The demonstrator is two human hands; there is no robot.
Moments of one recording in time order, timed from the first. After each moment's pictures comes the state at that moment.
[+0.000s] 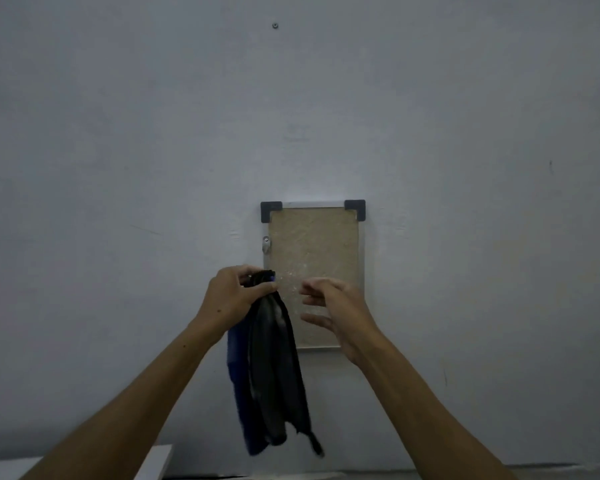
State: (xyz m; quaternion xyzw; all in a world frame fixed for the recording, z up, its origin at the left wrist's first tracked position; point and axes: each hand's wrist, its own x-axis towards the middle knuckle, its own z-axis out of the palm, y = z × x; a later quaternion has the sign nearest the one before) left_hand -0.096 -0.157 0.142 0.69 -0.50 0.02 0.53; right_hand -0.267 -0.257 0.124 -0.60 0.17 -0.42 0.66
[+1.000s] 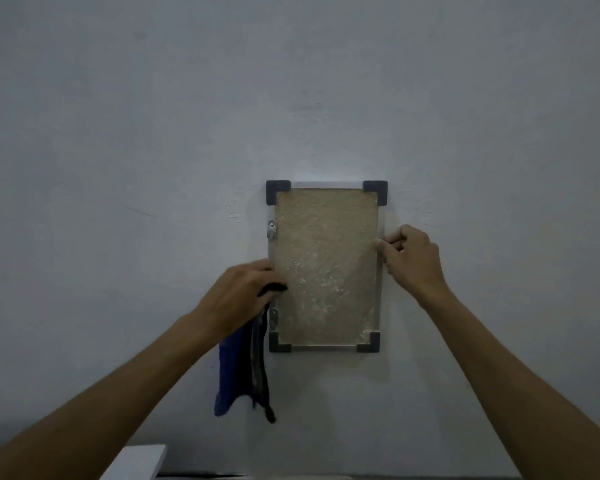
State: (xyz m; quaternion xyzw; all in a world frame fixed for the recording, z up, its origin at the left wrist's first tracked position) left_hand -0.063 -0.185 0.125 0.59 -0.71 0.28 0.27; right_hand -0.287 -0.383 0.156 -0.76 0.32 -0.53 0.20
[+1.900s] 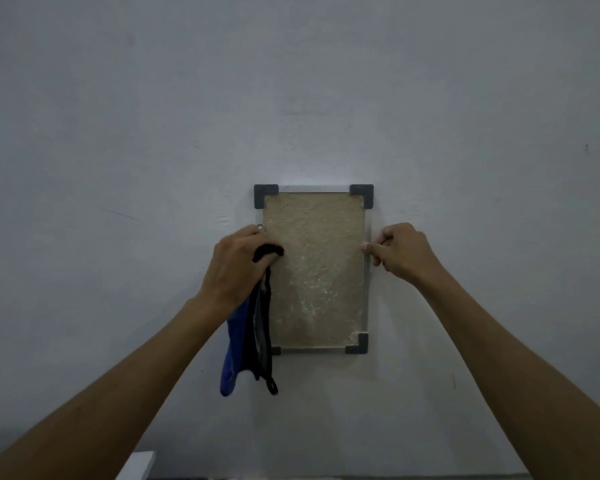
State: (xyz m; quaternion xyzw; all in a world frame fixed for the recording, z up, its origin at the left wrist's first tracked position) left_hand -0.075 -0.210 0.158 0.57 -0.63 0.34 0.40; right_hand -0.298 -0.392 0.181 -0.82 0.34 -0.42 0.16
